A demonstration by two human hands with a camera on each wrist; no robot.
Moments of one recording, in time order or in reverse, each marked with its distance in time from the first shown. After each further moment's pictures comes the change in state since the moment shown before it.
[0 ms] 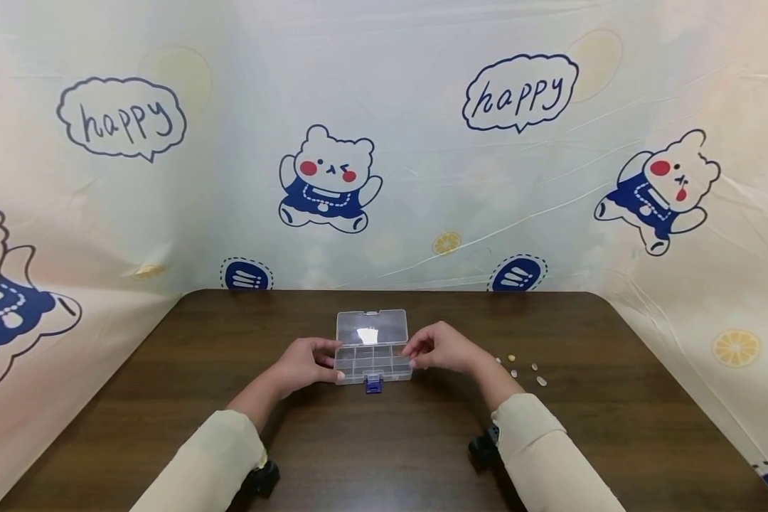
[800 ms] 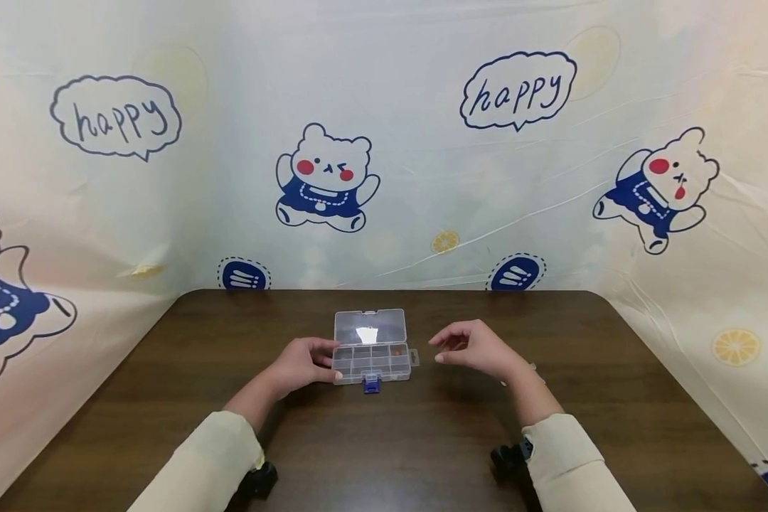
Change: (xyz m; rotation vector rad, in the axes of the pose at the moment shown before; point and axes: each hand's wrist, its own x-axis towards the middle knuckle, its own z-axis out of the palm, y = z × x) left_hand -0.001 0.001 0.002 -0.006 0.008 -0.005; right_hand -0.052 -0.003 -0.030 0.018 0.150 -0.032
